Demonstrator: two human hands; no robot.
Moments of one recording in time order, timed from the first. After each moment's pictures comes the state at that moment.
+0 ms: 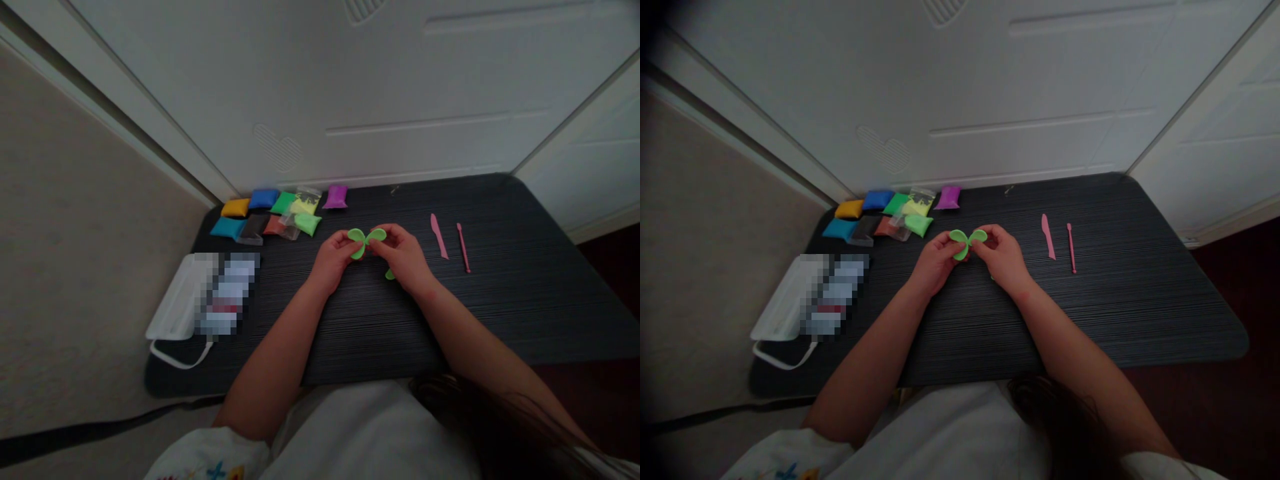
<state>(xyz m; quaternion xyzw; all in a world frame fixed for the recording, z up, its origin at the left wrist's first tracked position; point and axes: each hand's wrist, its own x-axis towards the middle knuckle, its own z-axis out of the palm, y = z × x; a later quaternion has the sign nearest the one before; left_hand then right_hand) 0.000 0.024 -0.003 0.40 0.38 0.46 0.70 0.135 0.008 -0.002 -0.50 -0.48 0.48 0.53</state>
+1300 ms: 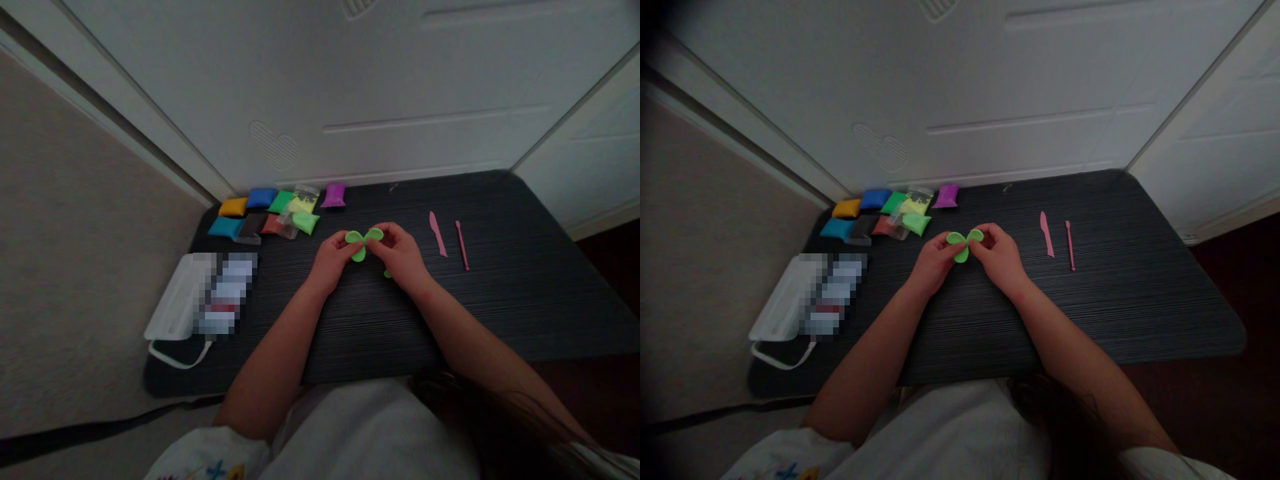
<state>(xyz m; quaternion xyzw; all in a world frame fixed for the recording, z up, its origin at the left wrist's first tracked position) 0.000 0.023 -0.003 0.44 0.40 0.44 0.67 0.133 0.004 0.002 -0.52 -0.51 0.44 0.53</state>
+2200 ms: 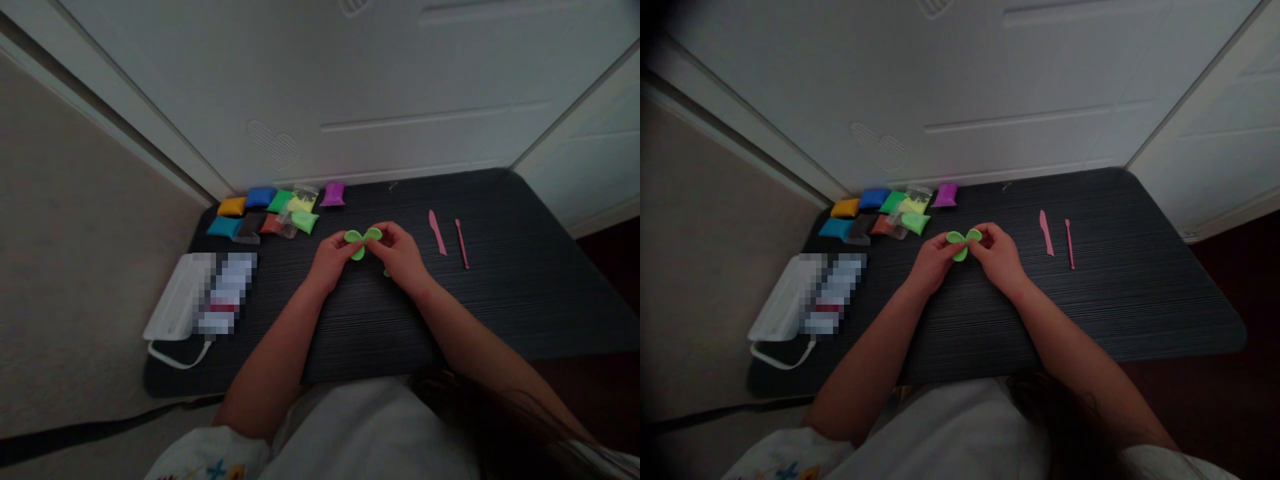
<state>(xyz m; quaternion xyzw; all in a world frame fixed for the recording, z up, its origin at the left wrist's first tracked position) -0.001 0.025 -0.009 0.47 0.42 0.42 0.65 0.134 0.005 0.000 -0.52 -0.51 0.44 0.53</state>
